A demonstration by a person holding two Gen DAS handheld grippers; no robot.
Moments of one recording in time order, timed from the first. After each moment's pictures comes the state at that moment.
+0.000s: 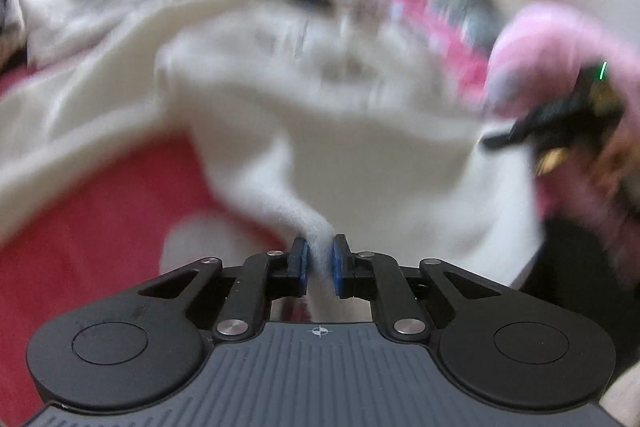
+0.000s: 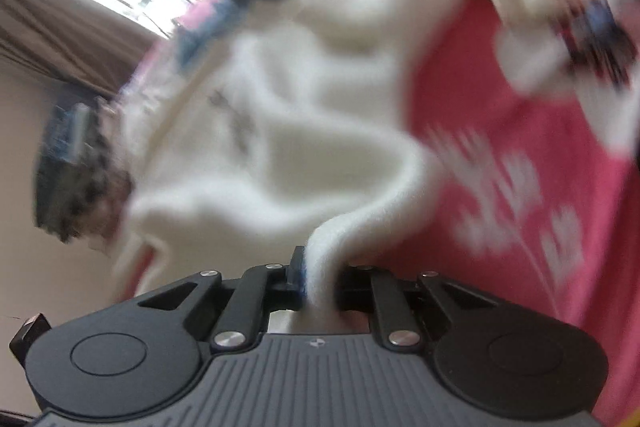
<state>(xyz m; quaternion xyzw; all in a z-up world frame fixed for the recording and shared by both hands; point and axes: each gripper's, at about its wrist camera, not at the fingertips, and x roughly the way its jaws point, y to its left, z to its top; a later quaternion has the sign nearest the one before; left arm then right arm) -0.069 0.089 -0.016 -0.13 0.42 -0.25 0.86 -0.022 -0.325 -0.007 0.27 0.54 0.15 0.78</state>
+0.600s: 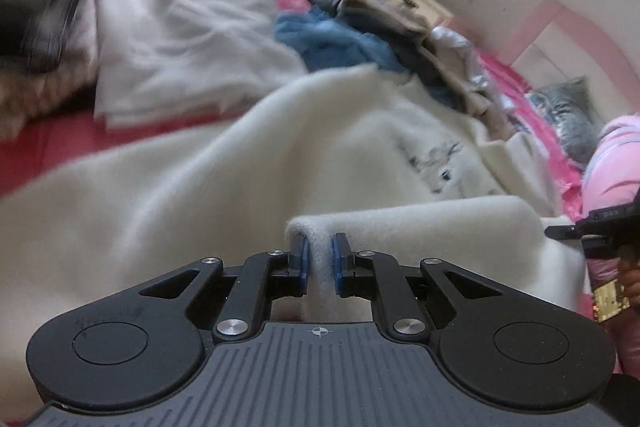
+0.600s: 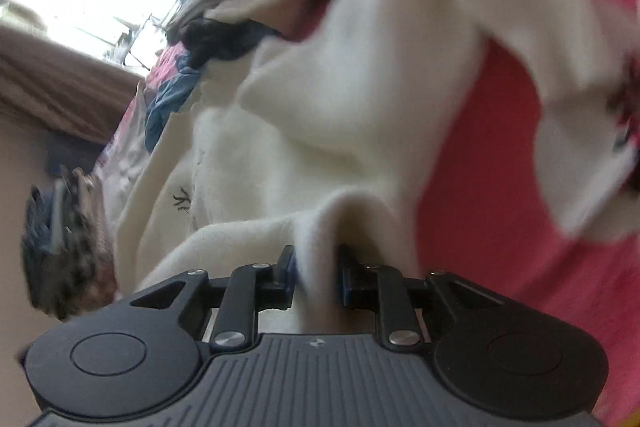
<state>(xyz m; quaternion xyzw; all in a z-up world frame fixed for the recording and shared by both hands) 0.032 0.138 -0.047 -0.18 0.41 -0.11 0.89 0.085 -0.349 -0.070 0.34 0.53 0.12 0.77</state>
